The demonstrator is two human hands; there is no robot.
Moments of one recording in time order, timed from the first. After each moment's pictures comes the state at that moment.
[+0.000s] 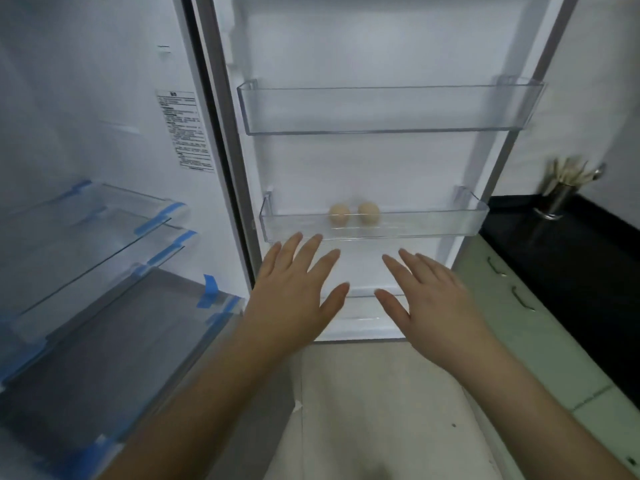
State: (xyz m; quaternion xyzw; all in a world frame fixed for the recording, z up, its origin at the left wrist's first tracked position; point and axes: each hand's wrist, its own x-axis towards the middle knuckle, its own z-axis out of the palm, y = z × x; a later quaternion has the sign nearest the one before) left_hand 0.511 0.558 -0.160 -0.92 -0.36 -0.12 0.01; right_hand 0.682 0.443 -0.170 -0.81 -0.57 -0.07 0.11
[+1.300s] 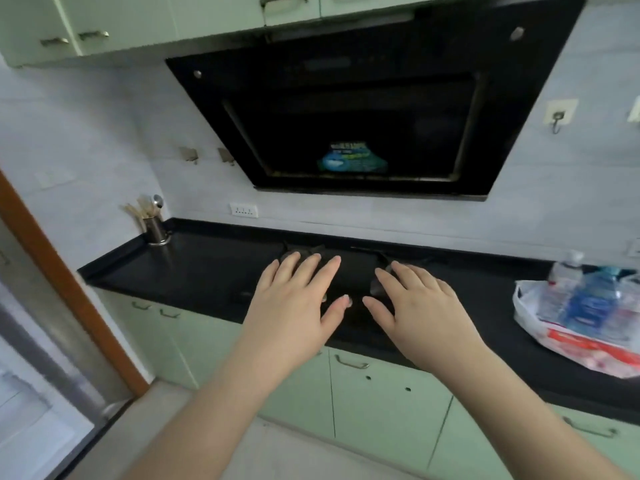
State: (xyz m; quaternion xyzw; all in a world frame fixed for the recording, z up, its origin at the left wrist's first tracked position) left_hand 0.721 0.036 -0.100 -0.96 0.21 -0.18 0.00; right_hand 0.700 -0.153 -0.115 -0.99 -0.03 -0.13 0.03
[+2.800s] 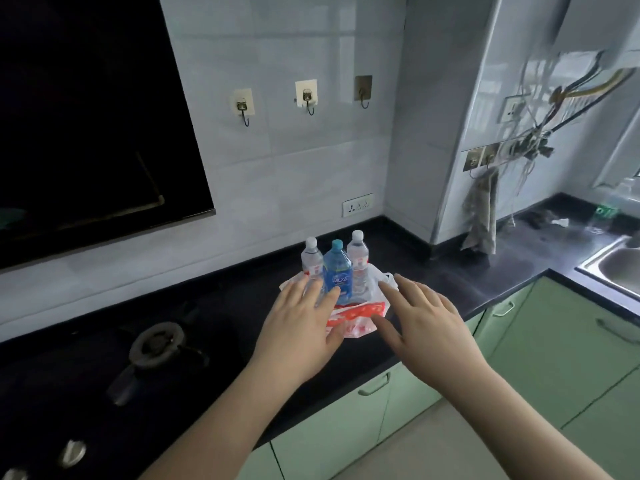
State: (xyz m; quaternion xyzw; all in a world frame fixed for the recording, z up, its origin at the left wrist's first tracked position) left_hand 0.838 -0.389 -0.182 -0.80 0.59 -0.10 -0.06; right_hand 0.669 -0.493 -0.172 -0.93 0.36 -0.11 0.01
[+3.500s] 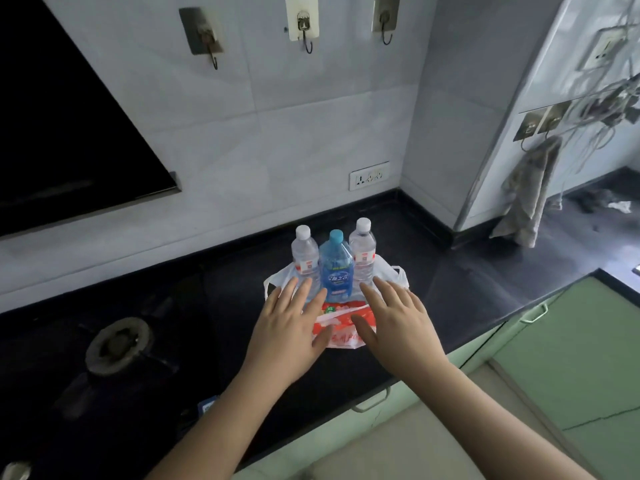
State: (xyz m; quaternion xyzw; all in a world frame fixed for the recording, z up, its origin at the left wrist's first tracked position) left_hand 0.913 -0.502 -0.276 -0.83 0.56 -0.05 -0.03; right_hand 0.764 -0.625 -0.259 -0.94 0.32 -0.06 0.08
